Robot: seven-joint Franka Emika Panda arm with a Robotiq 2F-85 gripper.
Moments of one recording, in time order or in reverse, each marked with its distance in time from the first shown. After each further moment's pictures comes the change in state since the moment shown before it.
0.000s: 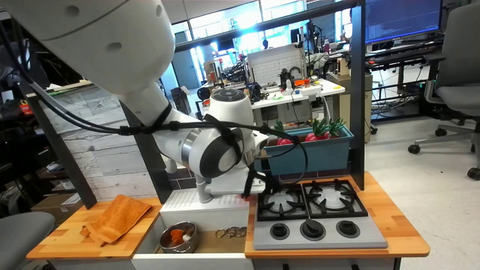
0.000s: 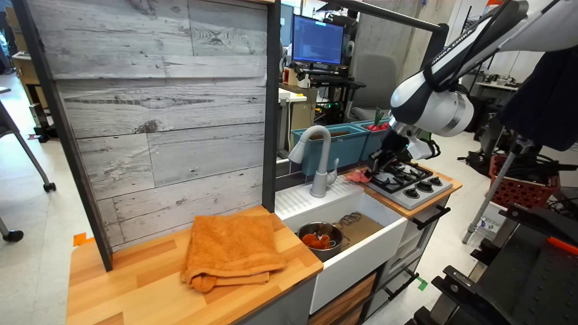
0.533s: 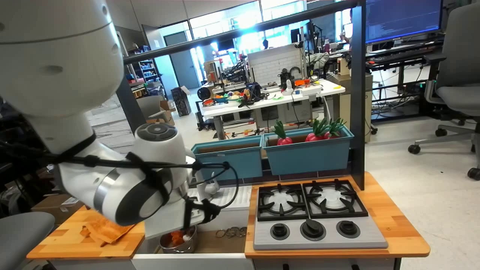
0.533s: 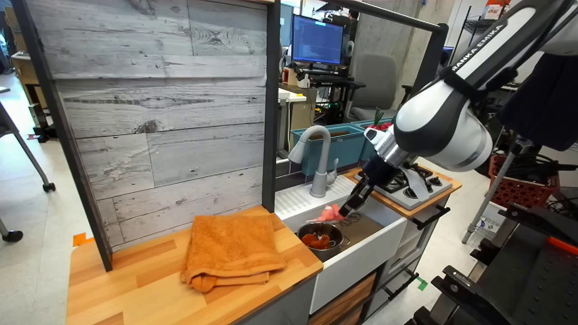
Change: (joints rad) arm -0.081 -0.060 0.221 -0.438 -0.174 0.248 -0.221
